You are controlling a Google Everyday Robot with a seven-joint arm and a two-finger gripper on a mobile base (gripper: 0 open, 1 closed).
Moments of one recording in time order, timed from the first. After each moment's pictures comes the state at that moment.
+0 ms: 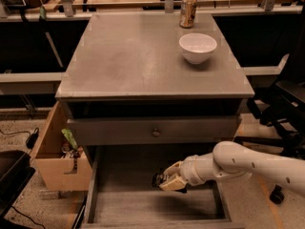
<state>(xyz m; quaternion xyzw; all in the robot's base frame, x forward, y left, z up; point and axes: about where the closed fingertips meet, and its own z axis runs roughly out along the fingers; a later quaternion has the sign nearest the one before) 0.492 -0.064 0.501 -0.51 0.76 0.27 0.30</state>
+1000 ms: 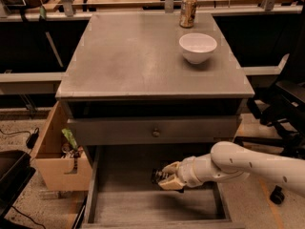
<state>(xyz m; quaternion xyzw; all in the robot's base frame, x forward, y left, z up) 0.481 -0.055 0.498 -0.53 0.74 0.28 0.29</state>
